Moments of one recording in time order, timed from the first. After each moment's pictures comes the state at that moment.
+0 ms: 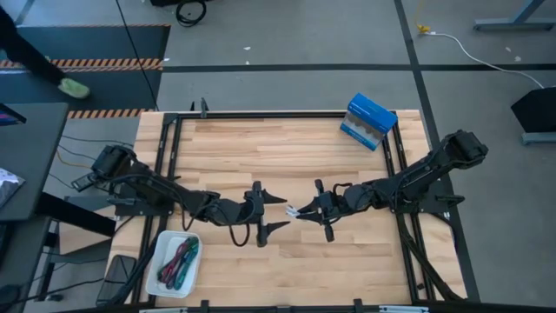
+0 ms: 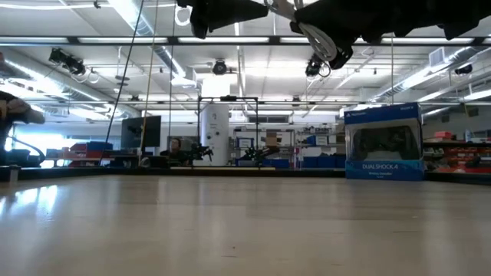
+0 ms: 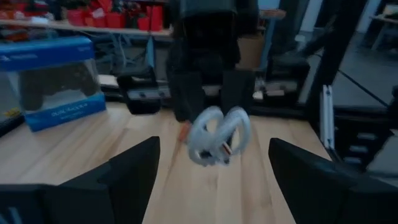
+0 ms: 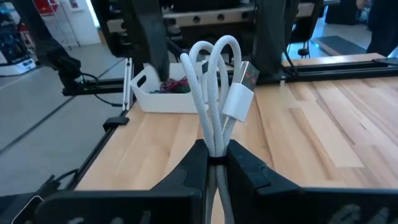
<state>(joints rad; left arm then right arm) -0.38 1.57 0.89 0.54 -0.50 -0.15 0.34 1.39 0.59 0.61 0.20 0.16</state>
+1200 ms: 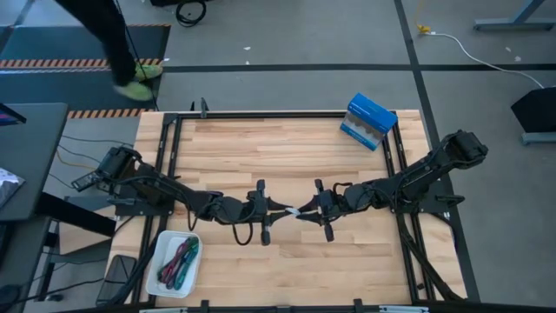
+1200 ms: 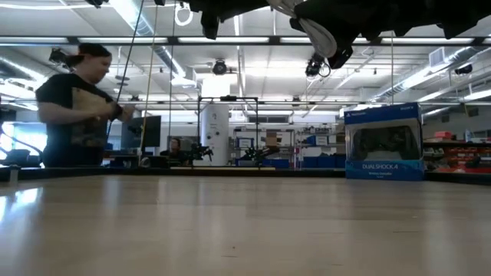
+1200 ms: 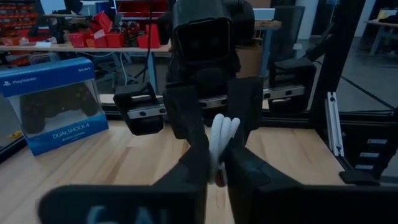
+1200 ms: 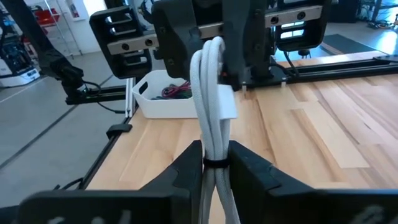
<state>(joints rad) -0.35 1.63 0.89 0.66 -0.47 -0.05 0.34 1.39 0.59 0.62 0.19 0.19</state>
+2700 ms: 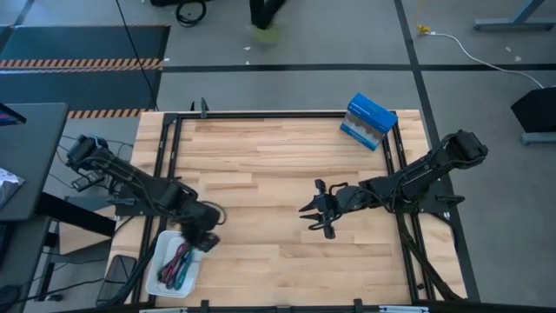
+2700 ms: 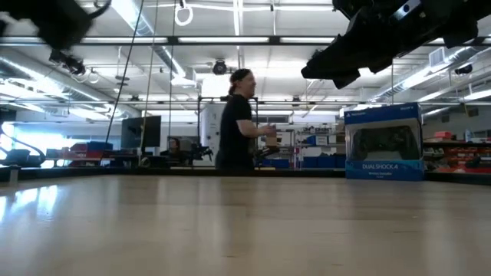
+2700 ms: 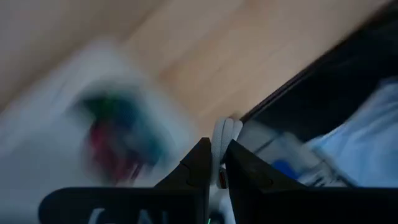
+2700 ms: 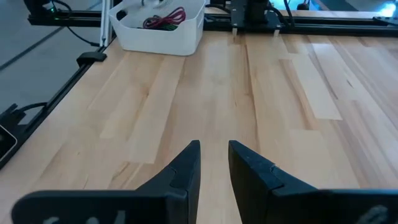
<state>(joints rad) -0.46 1.23 0.89 -0.81 0.42 -1.44 0.31 1.39 0.59 0.39 0.18 0.09</state>
